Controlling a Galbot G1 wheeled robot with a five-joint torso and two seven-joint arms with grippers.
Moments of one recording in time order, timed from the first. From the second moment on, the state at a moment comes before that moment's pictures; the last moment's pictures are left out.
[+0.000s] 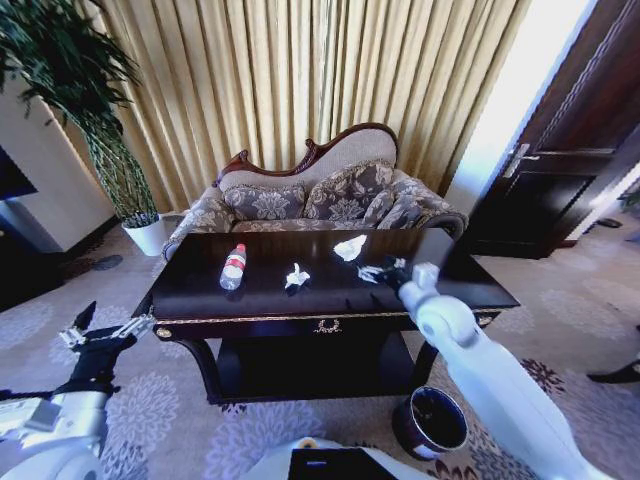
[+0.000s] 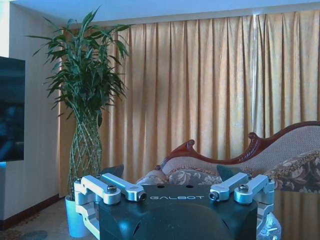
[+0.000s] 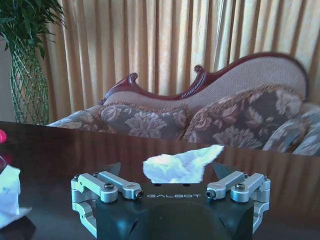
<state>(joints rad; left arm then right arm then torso) 1.87 -1.43 -1.11 -2.50 -0.51 0.15 0.02 -0.86 0.93 0.20 1.95 0.77 -0.55 0.24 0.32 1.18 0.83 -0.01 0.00</state>
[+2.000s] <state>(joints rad) 1.87 -1.43 -1.11 -2.50 -0.49 0.14 0.02 -0.57 1.10 -0.01 1.53 0.75 -0.54 0.43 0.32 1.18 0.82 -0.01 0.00</state>
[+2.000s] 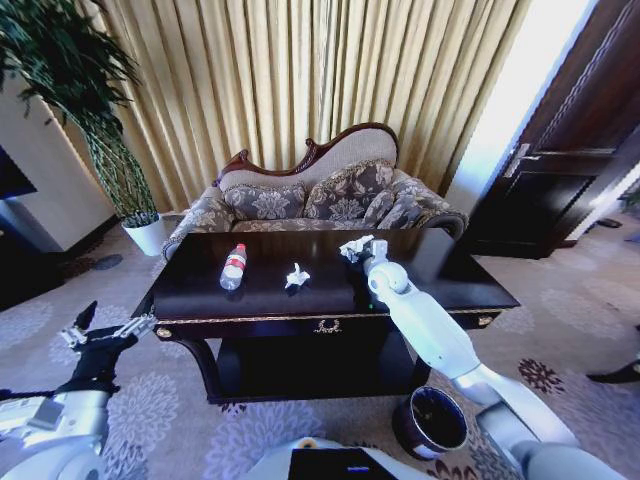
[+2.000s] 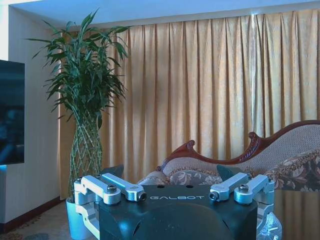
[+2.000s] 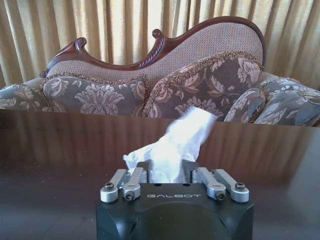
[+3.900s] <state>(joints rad) 1.78 -1.35 -1.09 -2.50 -0.59 0.22 0.02 -1.59 1.03 0.71 2.43 0.55 -0.33 0.20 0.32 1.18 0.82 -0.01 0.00</state>
